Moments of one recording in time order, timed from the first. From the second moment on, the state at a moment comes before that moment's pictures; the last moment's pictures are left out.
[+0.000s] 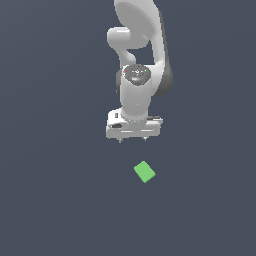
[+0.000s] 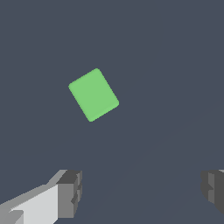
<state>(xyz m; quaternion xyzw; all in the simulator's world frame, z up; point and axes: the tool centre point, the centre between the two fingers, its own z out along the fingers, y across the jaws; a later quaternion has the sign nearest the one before) 0.006 0.018 0.157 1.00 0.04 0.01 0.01</state>
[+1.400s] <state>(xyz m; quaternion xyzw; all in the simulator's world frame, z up) 0.083 0.076 0.057 0.95 0.30 0.00 0.00</state>
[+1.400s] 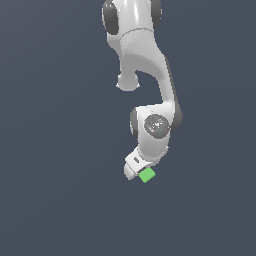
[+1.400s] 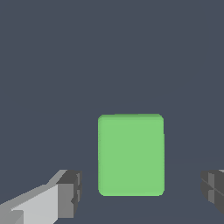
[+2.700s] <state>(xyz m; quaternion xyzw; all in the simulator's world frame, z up) 0.084 0.076 0.010 0.95 0.31 0.00 0.00</state>
